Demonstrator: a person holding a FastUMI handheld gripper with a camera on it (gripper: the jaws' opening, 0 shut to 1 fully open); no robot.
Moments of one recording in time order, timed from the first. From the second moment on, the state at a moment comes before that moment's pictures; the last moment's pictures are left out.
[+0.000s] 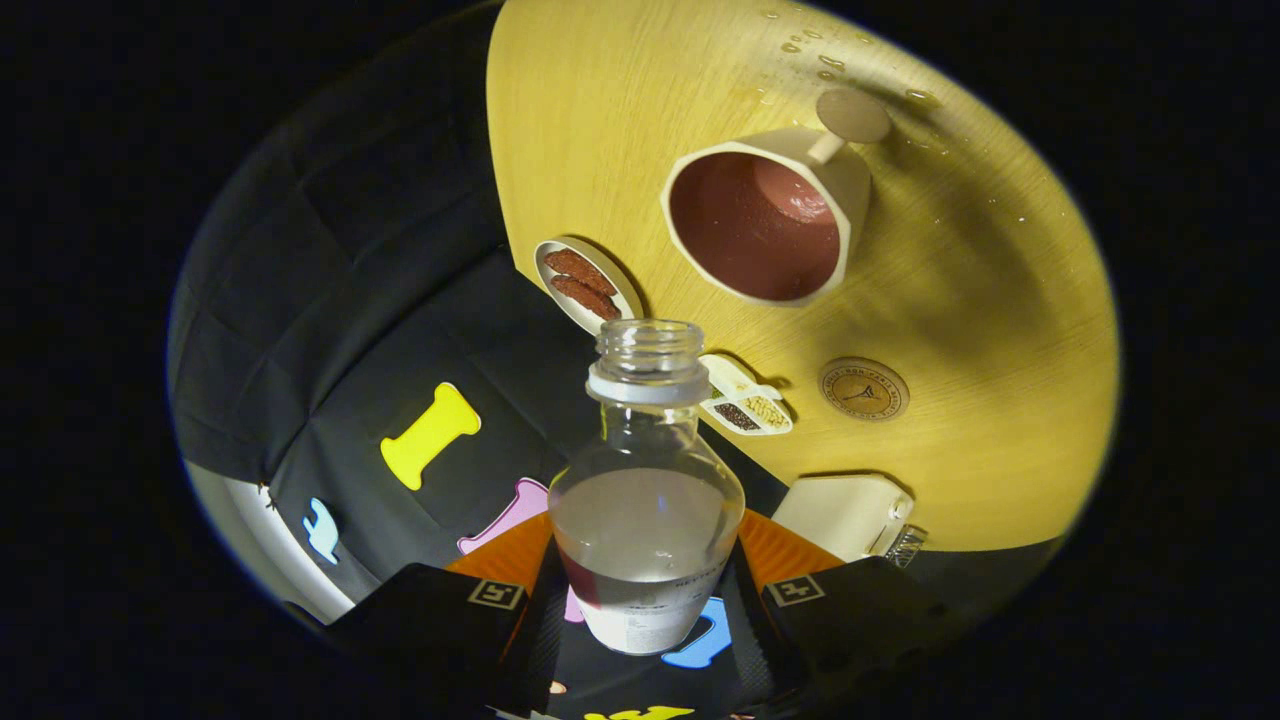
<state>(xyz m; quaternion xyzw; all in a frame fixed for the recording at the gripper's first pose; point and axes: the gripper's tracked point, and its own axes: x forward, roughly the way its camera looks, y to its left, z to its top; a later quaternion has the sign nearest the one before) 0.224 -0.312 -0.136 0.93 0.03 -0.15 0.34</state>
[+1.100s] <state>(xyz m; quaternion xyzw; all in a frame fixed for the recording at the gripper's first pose) 0.161 -0.184 -0.128 0.42 0.07 0.02 0.91</state>
